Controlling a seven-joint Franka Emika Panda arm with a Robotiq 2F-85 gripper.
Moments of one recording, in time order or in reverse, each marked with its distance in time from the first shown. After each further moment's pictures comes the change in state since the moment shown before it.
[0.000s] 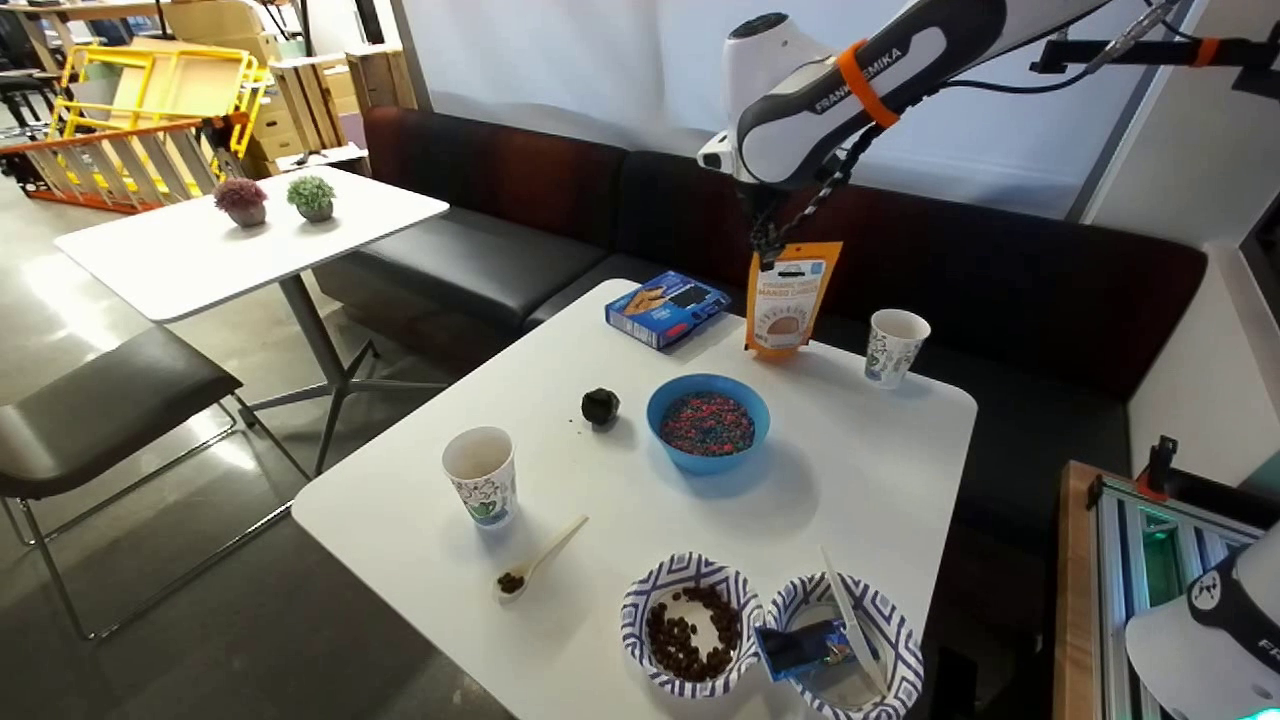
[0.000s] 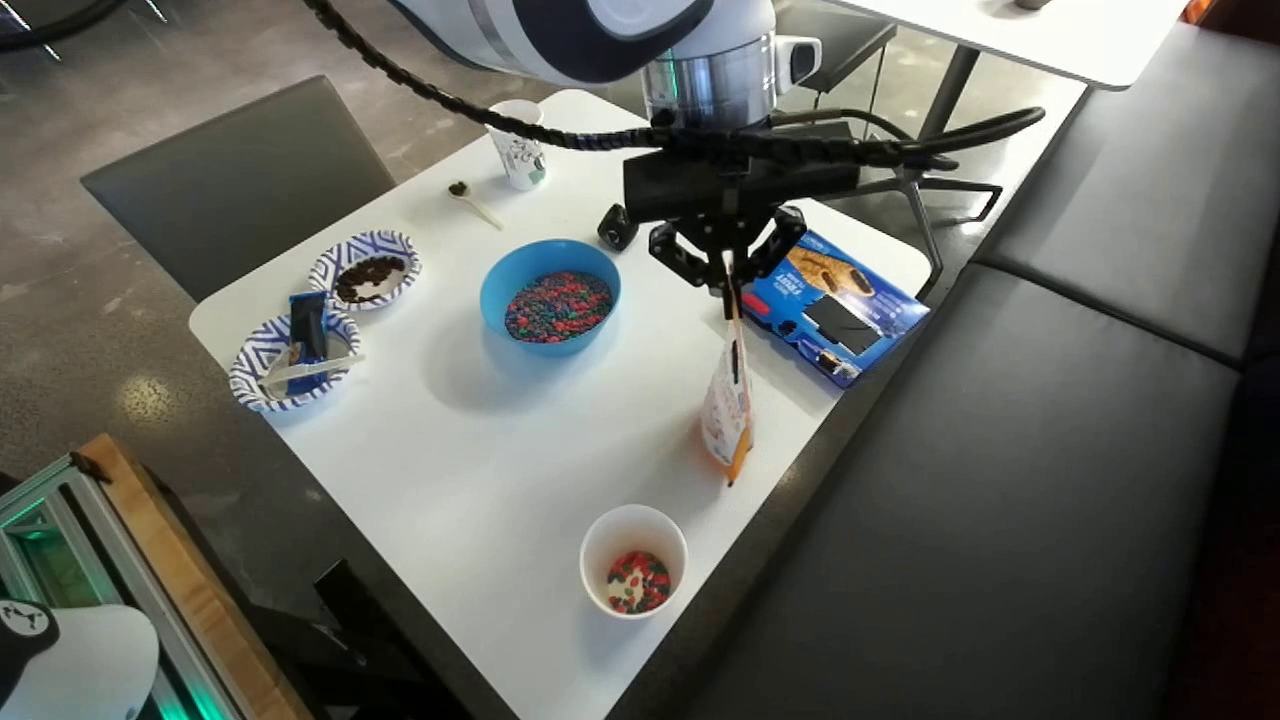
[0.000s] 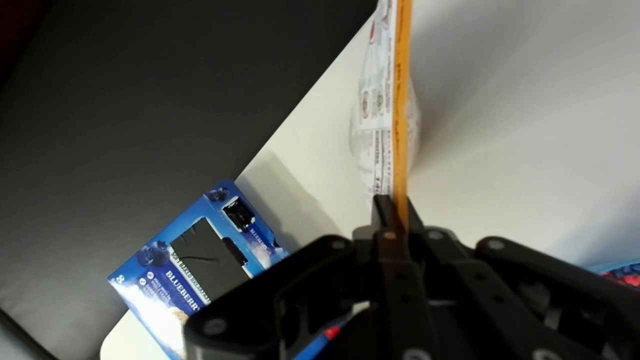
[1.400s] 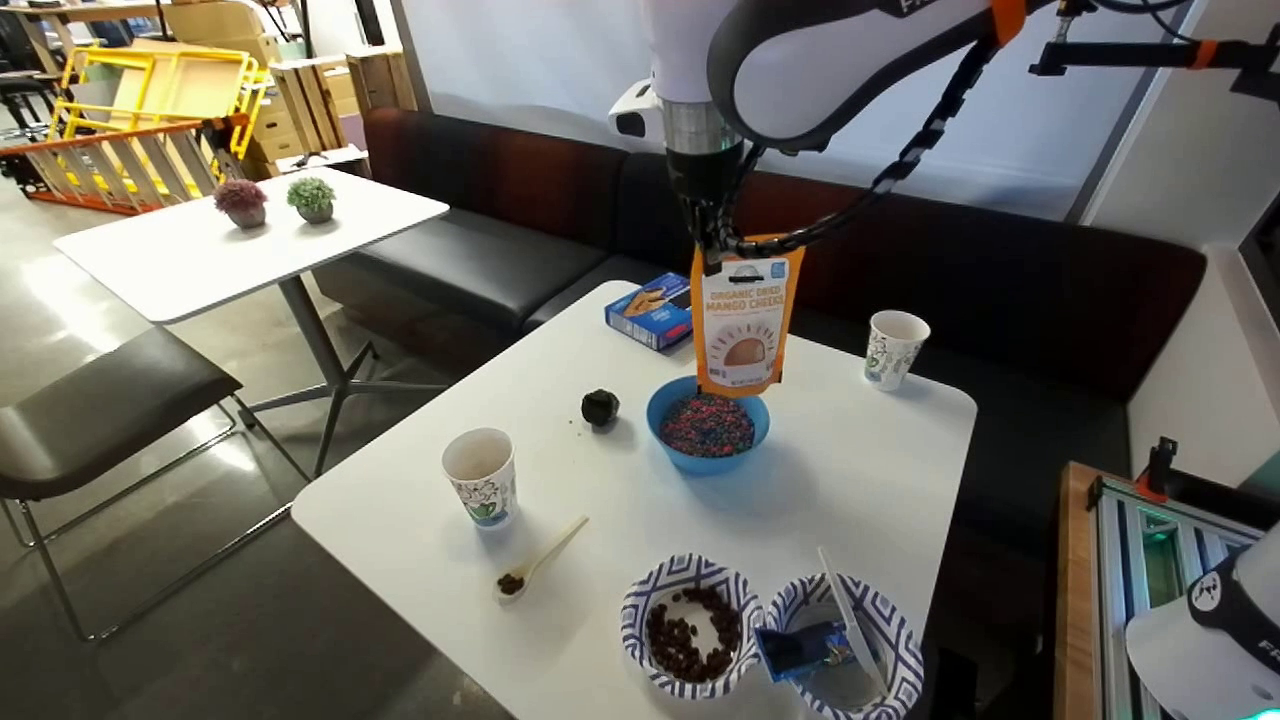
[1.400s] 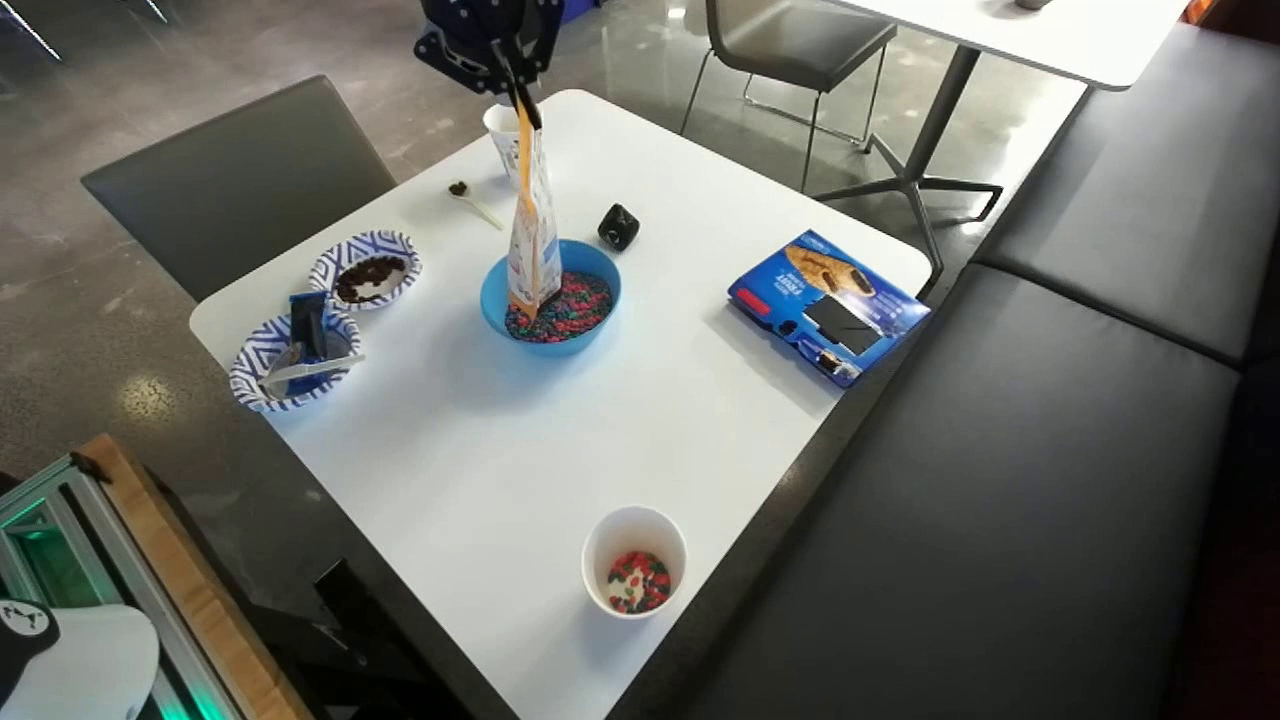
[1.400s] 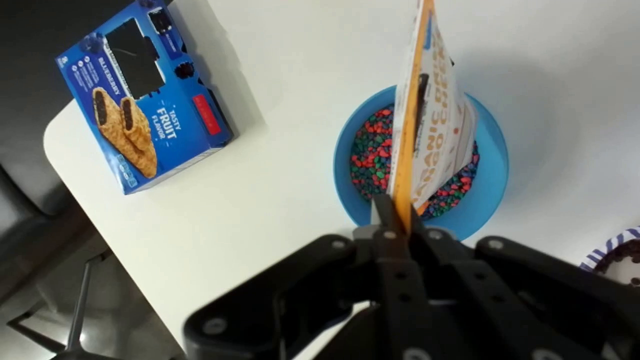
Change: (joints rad) arm 0.208 -0.293 0.185 -0.137 -0.060 -0.171 0.160
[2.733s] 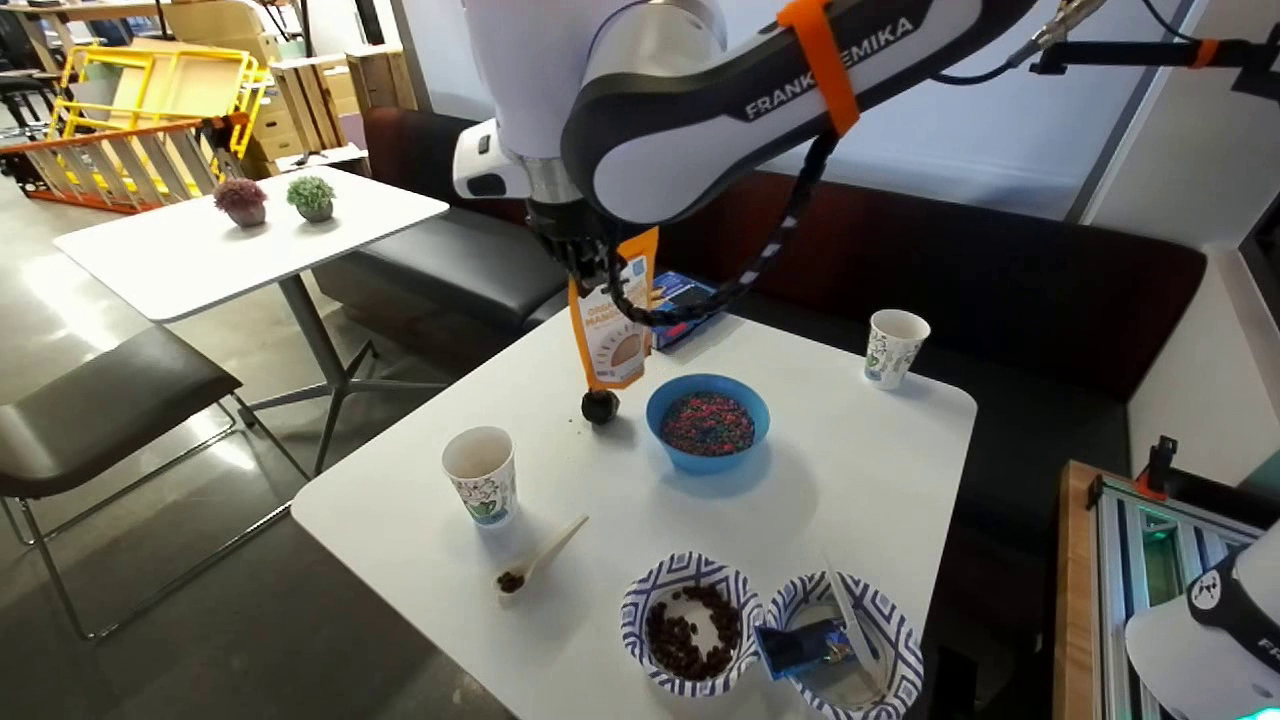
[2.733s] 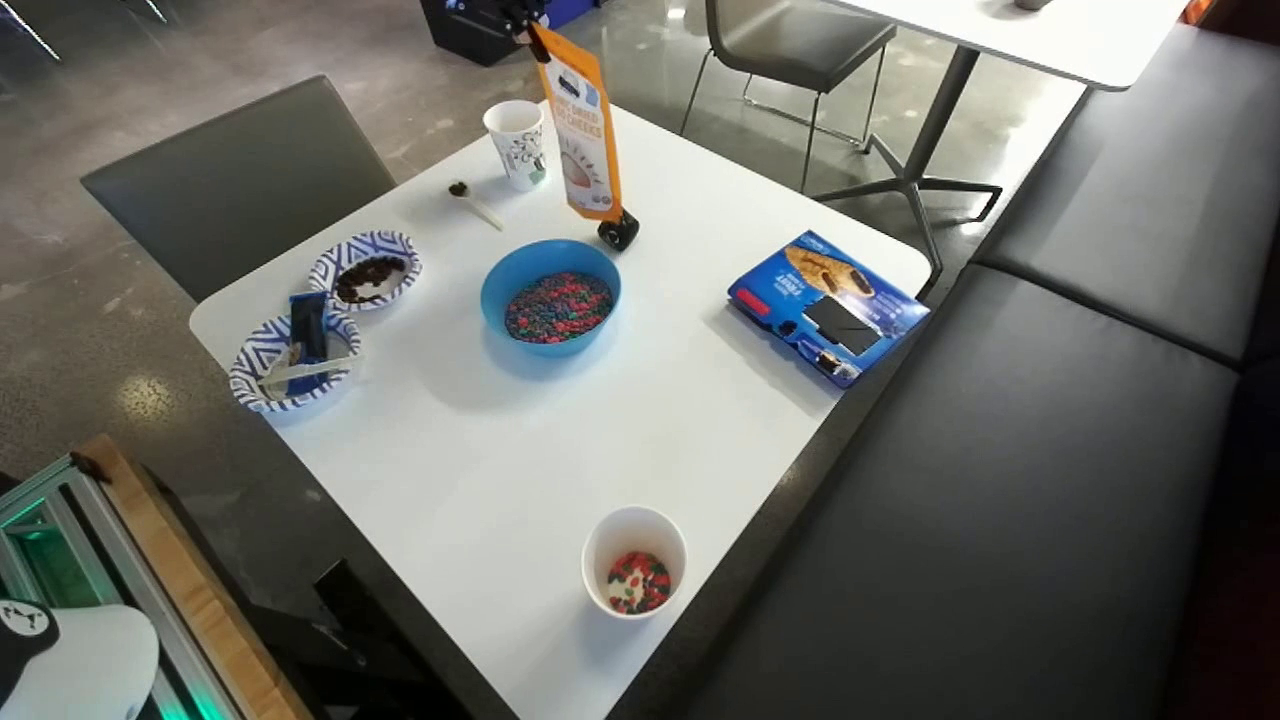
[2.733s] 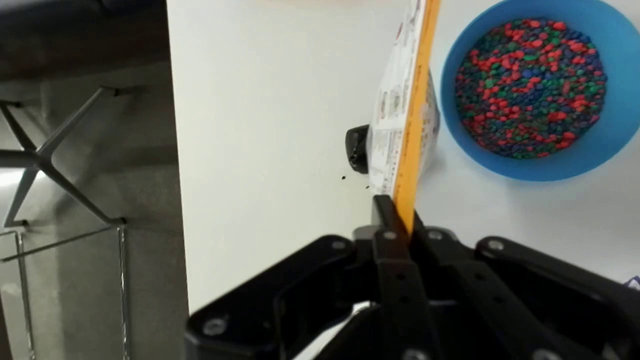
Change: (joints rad) arm 0.106 0.286 0.077 0.319 -0.170 0.048 -0.291
